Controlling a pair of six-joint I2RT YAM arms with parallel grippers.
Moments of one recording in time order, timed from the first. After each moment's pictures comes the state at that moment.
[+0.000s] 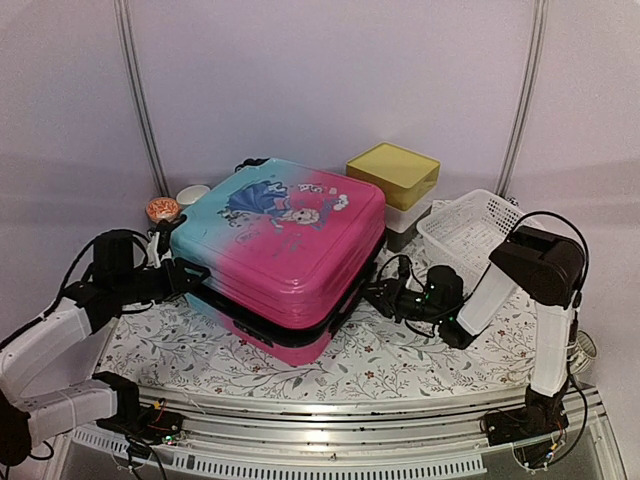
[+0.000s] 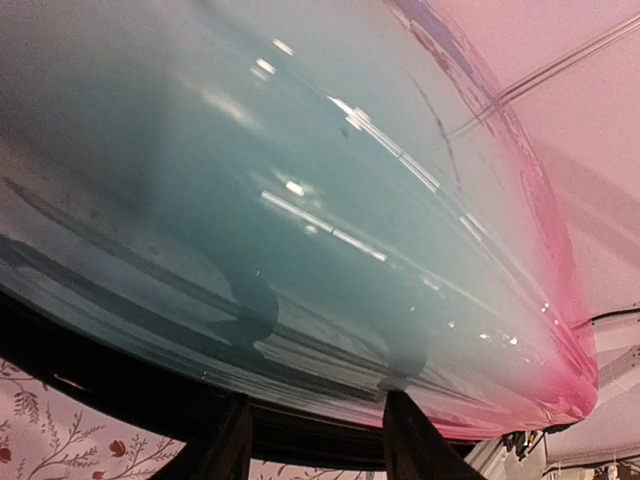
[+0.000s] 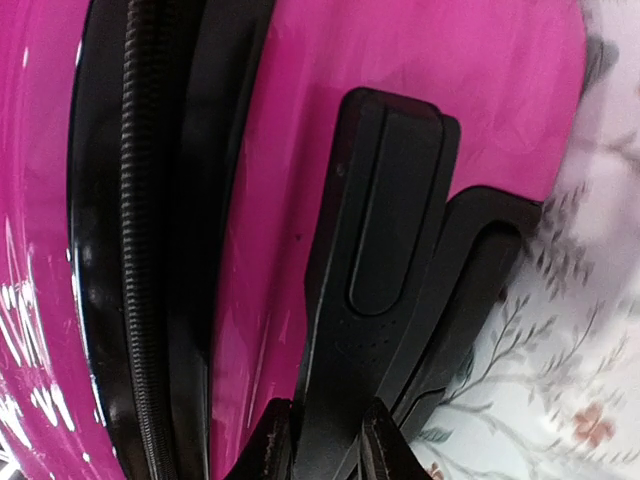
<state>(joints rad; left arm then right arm) -0.21 0.84 0.52 -0.19 0.45 -0.58 0.65 2.04 0.62 1.24 -0.42 1.24</state>
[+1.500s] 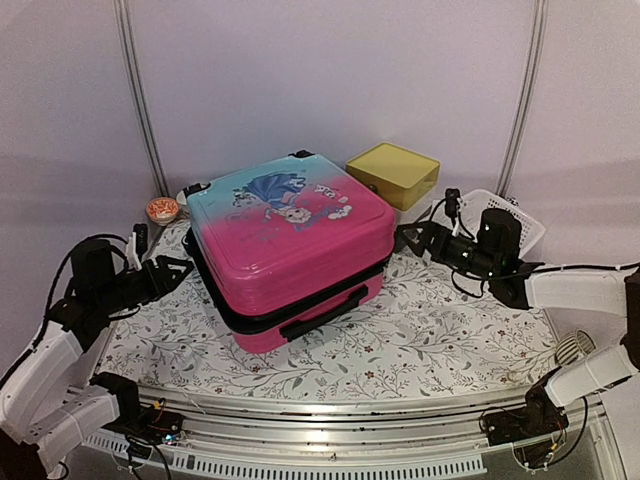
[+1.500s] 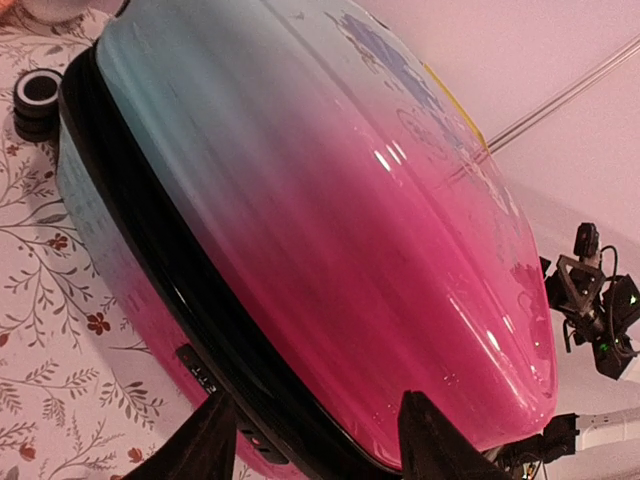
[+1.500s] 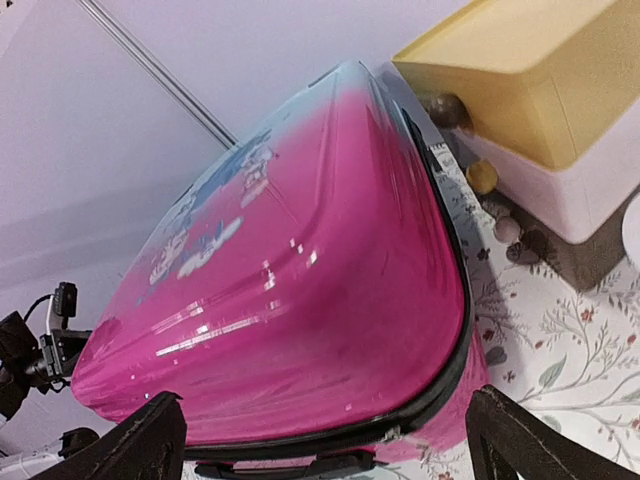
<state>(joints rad) -0.13 0.64 0.47 -0.20 0.45 -0.59 0.50 1.34 0.62 0.55 -0.29 0.64</state>
